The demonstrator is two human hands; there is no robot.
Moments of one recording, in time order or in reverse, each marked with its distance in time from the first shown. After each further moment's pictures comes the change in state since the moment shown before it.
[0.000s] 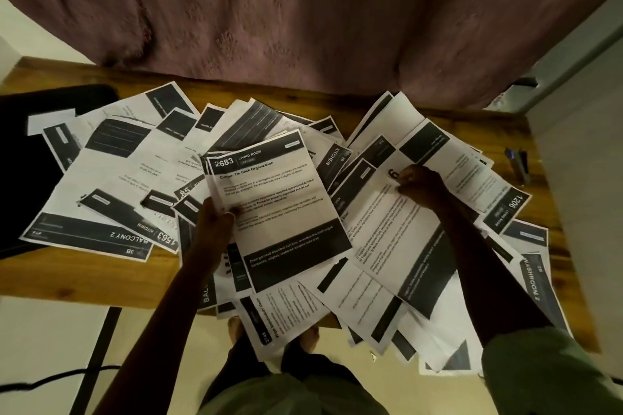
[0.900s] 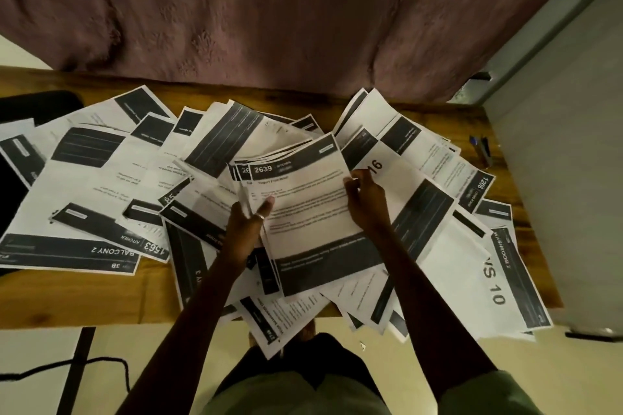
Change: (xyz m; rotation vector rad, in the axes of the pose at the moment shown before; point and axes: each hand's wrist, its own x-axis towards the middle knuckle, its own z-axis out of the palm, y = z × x) left_hand 0.001 -0.011 0.040 0.039 -0.303 0.045; right_hand -0.080 -0.104 0.062 0.323 0.362 -0.011
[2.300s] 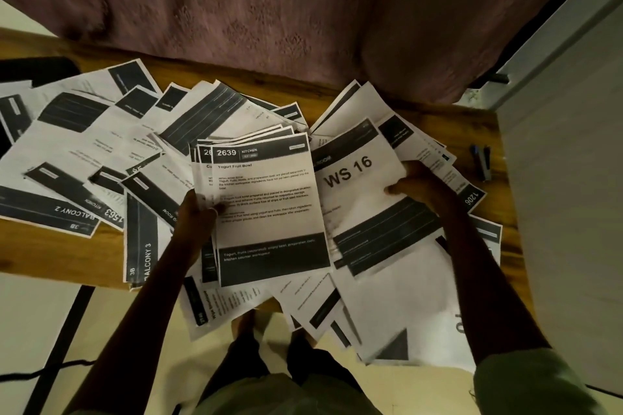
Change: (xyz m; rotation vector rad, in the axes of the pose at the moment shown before) left_hand -0.021 -0.008 0.028 0.001 0.328 -0.084; right_hand 0.076 0.079 -0.143 -0.090 -0.442 0.242
